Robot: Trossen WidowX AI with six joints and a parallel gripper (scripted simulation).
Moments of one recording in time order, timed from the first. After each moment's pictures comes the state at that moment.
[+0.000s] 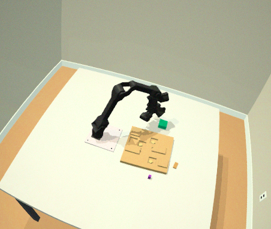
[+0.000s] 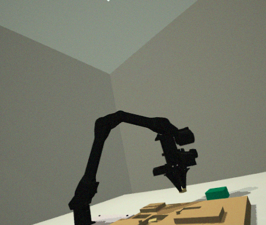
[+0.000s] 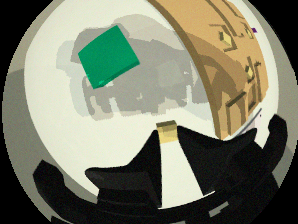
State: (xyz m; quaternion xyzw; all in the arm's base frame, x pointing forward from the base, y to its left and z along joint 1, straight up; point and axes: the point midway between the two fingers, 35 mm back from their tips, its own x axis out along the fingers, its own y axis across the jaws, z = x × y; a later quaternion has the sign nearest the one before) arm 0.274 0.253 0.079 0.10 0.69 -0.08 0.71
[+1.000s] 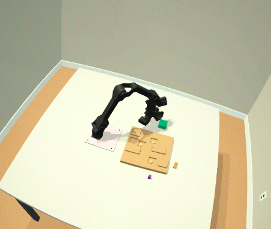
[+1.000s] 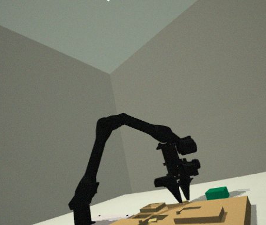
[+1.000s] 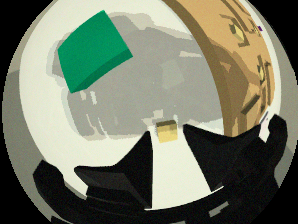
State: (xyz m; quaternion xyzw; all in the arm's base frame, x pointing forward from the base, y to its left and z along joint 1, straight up) arm 0.271 0.250 0.042 0.10 0.69 -0.08 0.71
